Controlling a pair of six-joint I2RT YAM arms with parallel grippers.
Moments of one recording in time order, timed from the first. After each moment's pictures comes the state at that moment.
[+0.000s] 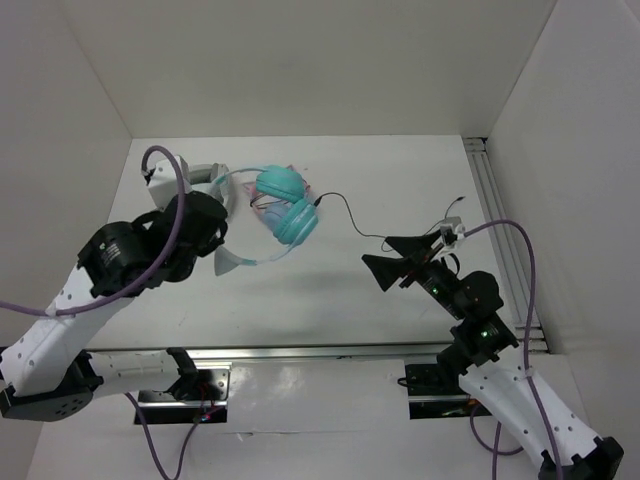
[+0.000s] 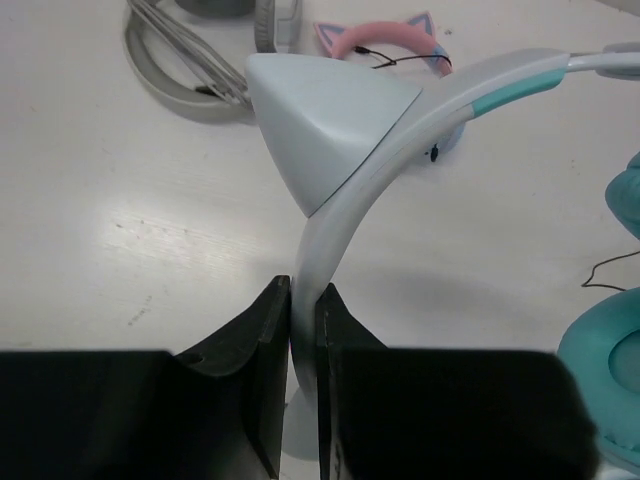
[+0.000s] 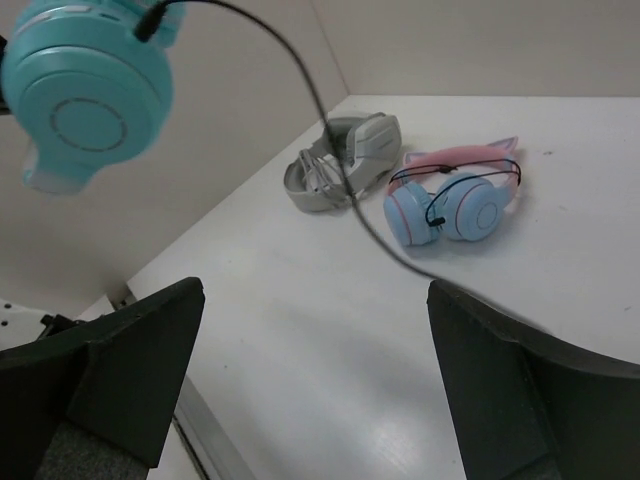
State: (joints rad) left arm -0.88 1.12 1.62 -1.37 -0.80 -0.98; right arm 0.49 0.39 0.39 0.17 -0.25 0.47
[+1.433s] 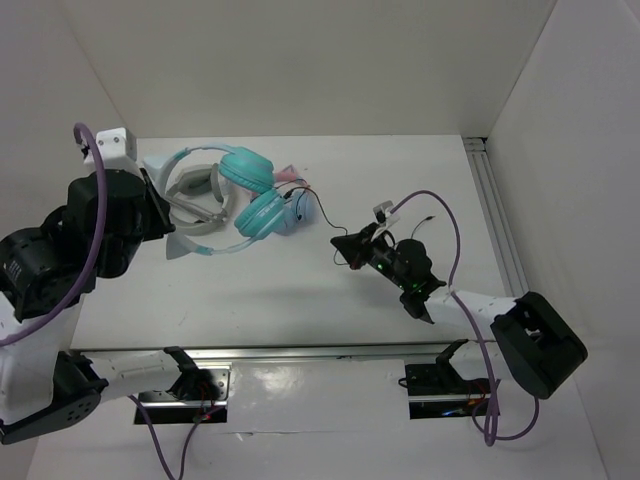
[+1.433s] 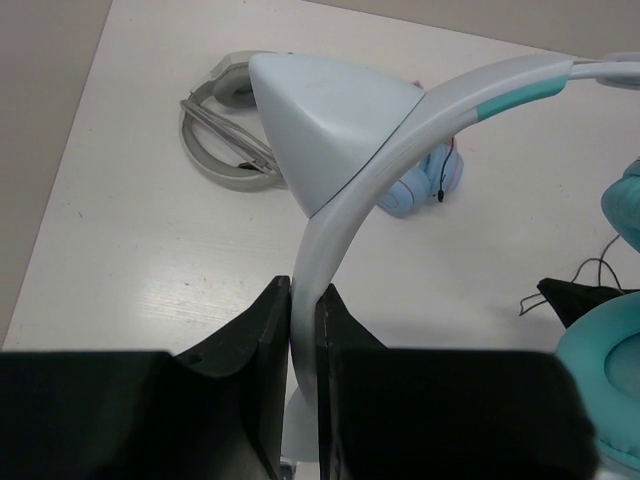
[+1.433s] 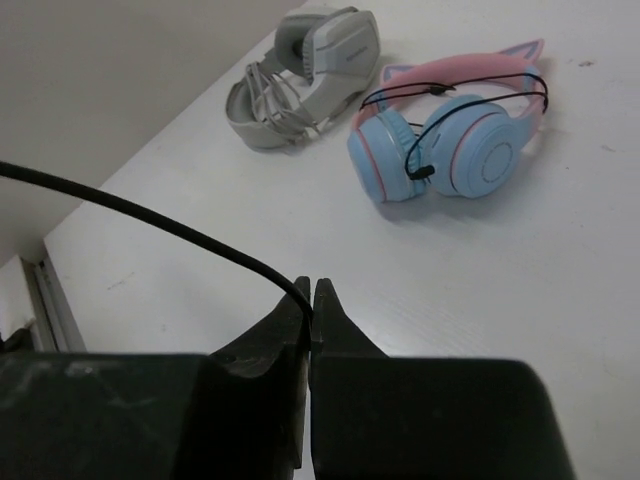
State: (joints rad) left arm -0.70 1.12 2.02 -1.45 -0.71 -0.56; right arm 0.61 1.26 0.37 0.91 -0.19 0.41
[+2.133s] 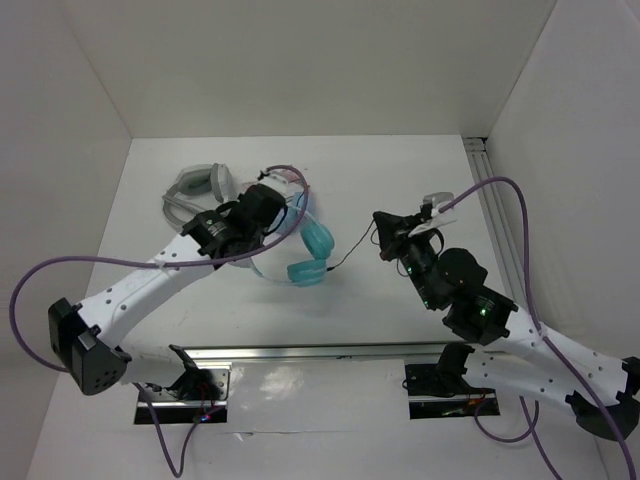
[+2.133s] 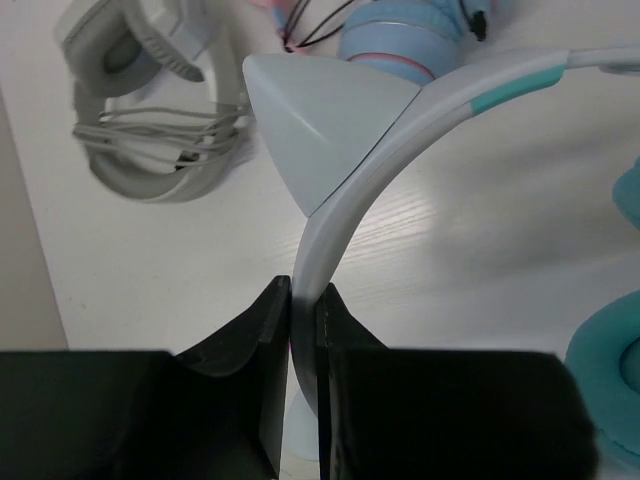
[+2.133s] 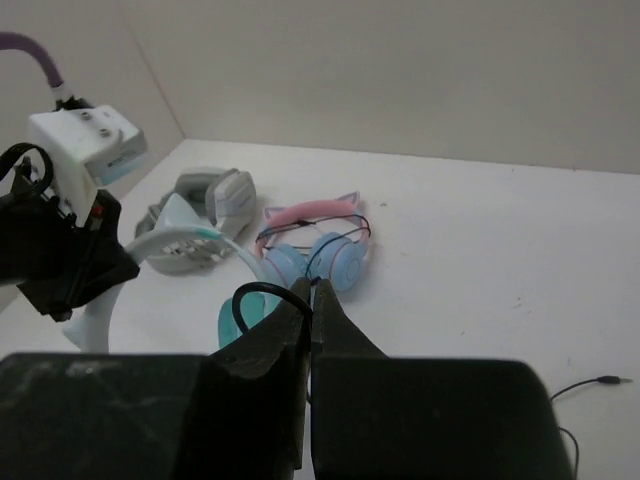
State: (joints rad) left arm -0.72 1.30 1.30 -0.83 -0.60 -0.13; right arm 1.00 0.72 0.78 0.08 0.64 0.15
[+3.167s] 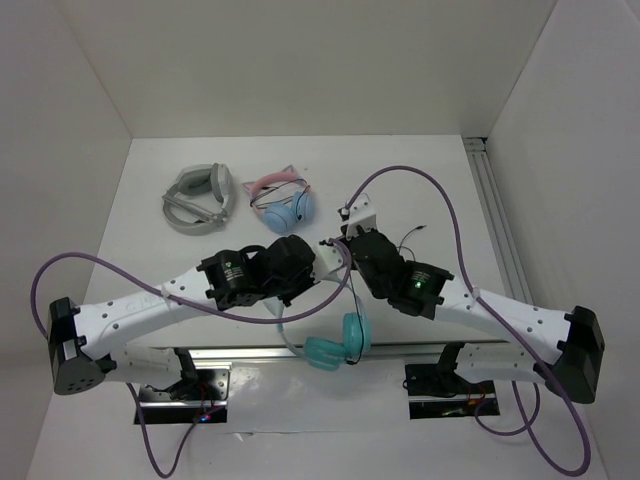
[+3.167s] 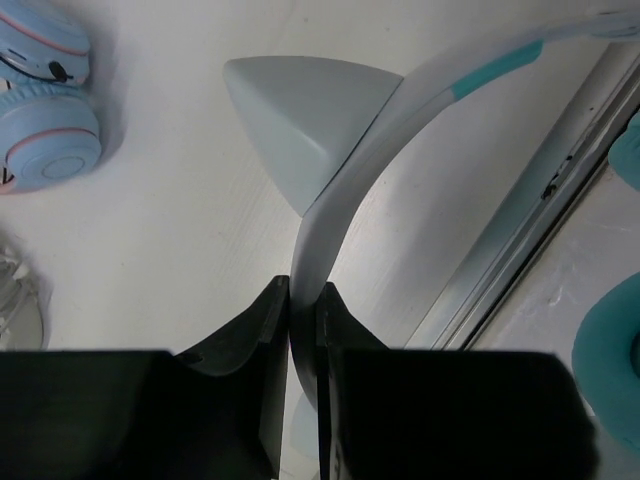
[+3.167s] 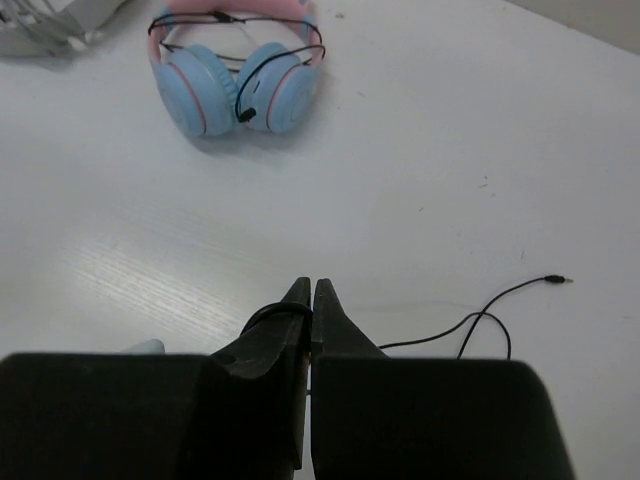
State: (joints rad) left arm -1.07 1.26 1.17 -0.77 -0.20 0.10; right arm 1.02 1.09 0.88 -0.17 0.67 0.14
